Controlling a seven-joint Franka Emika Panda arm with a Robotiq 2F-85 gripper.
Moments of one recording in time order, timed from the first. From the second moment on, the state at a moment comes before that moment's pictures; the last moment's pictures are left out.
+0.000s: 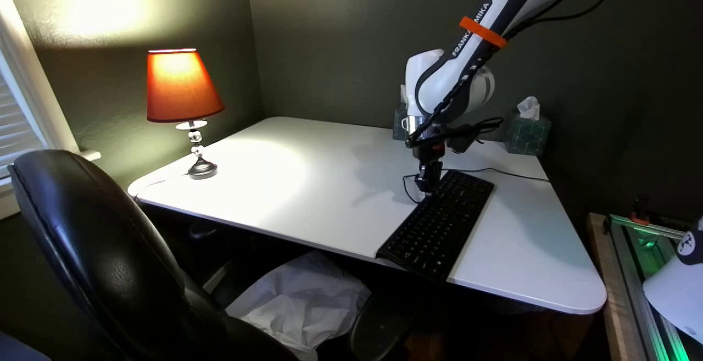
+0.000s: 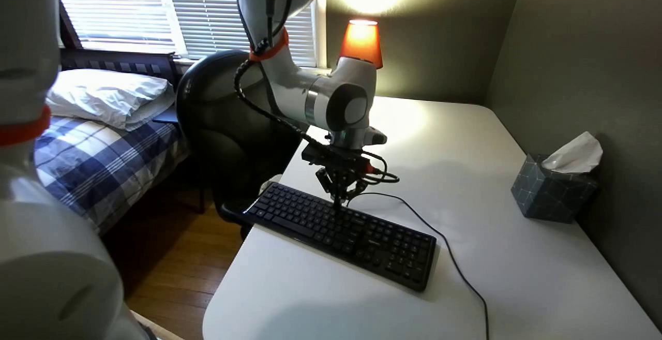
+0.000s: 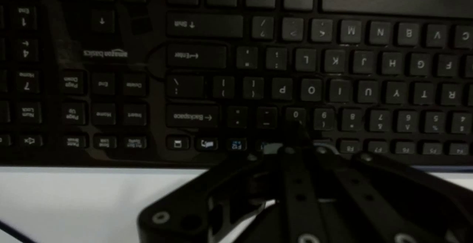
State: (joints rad) arm -0.13 0.34 -0.04 -2.35 0.03 2.53 -0.20
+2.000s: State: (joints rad) arm -0.15 0.39 -0.02 -2.28 0.06 2.45 -0.26
